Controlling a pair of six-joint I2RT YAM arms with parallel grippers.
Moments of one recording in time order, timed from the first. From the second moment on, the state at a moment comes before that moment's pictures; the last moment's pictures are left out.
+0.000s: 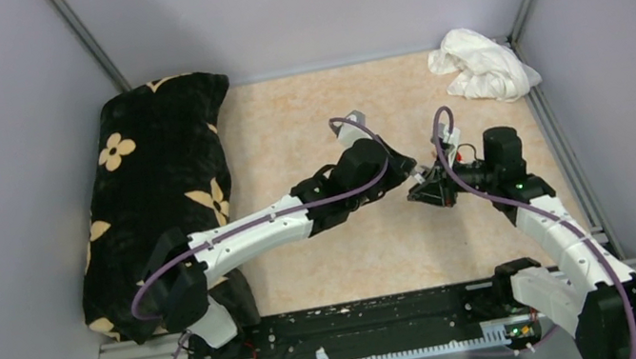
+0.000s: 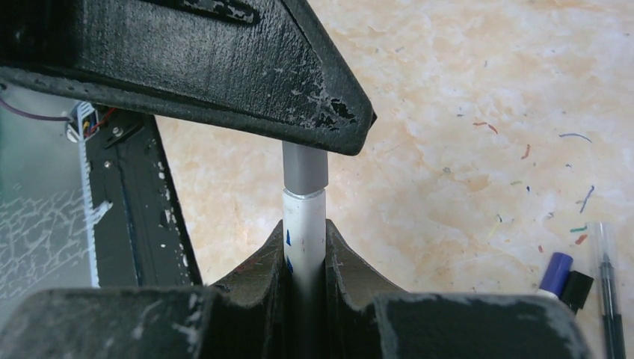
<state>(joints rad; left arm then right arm) -1.12 1.61 1.26 -0.03 -0.32 -1.14 0.13 0.92 0.54 -0.15 -1.03 -0.14</state>
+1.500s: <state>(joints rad) -1.18 1.77 1.29 -0.01 -0.23 -1.03 0.11 0.90 0.54 -0.54 -0.83 -0.23</state>
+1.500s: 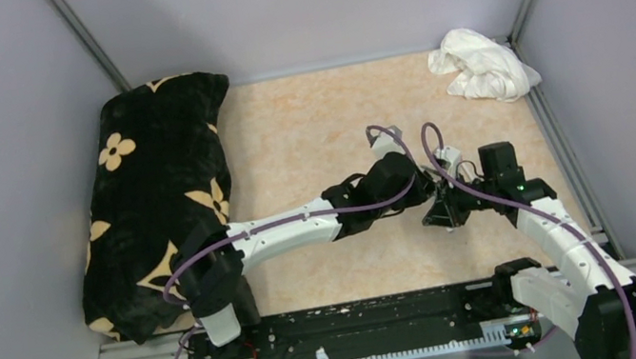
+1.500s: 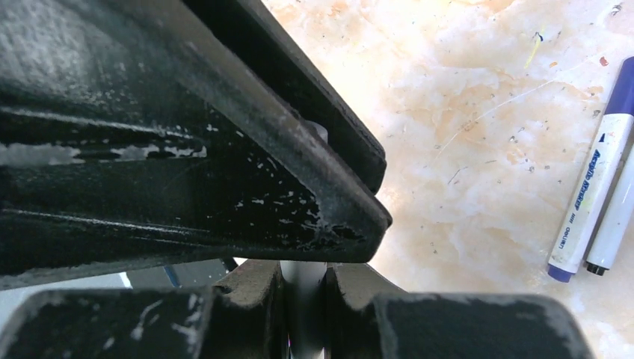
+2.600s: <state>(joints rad) -1.32 1.45 1.00 -0.01 -0.23 -1.04 0.11 0.90 0.60 -0.22 -1.06 -0.31</state>
